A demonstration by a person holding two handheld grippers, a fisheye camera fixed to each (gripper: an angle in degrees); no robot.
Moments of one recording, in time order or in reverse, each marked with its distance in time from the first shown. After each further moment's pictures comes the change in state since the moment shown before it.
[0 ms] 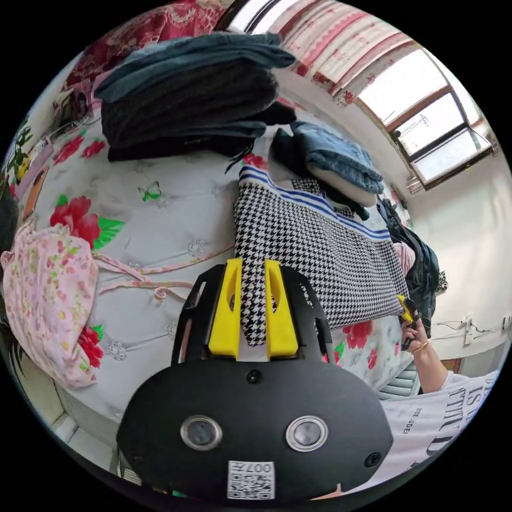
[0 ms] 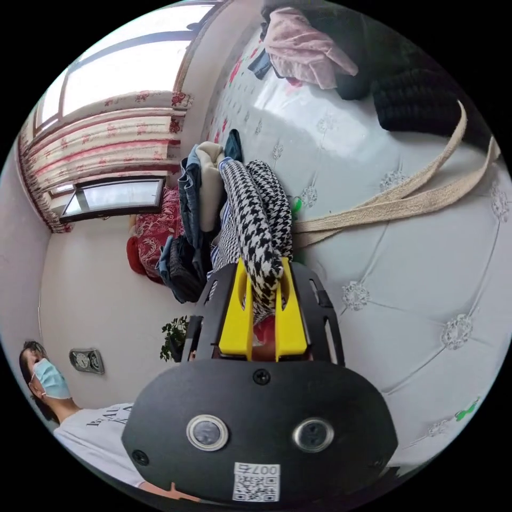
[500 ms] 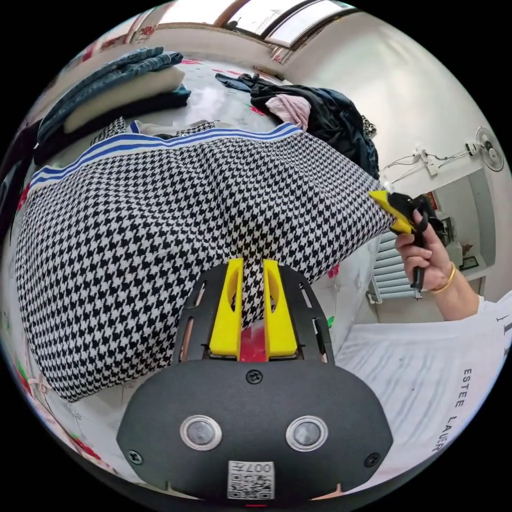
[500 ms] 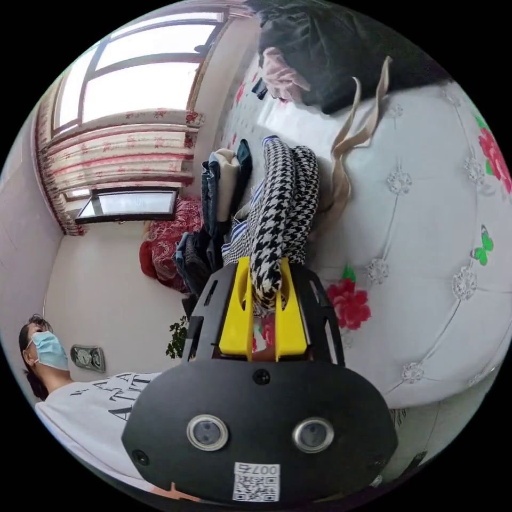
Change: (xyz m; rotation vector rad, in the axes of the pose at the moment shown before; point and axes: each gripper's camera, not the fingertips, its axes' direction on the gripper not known) left arm 0.235 0.104 0.136 -0.418 0.302 0.651; right arm -0.021 0.123 -0.075 0.108 -0.026 -0.052
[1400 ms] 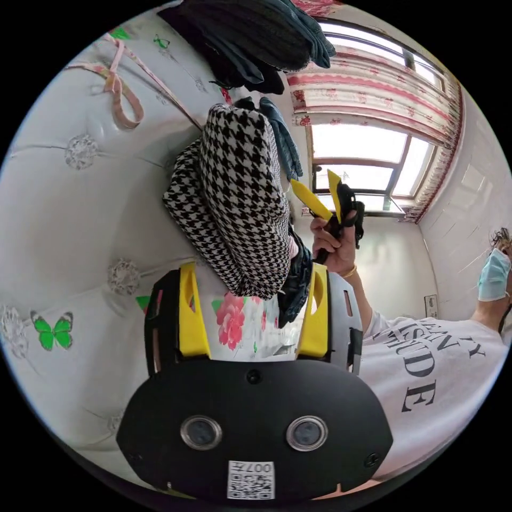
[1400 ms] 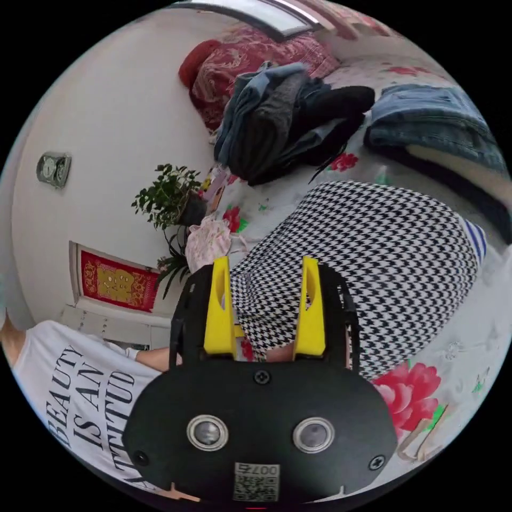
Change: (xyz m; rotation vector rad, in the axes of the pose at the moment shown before) left arm -0.224 0.303 -0.162 0.629 0.552 -0.724; right arm -0.211 -0.047 0.335 -0.633 0.115 -0.676
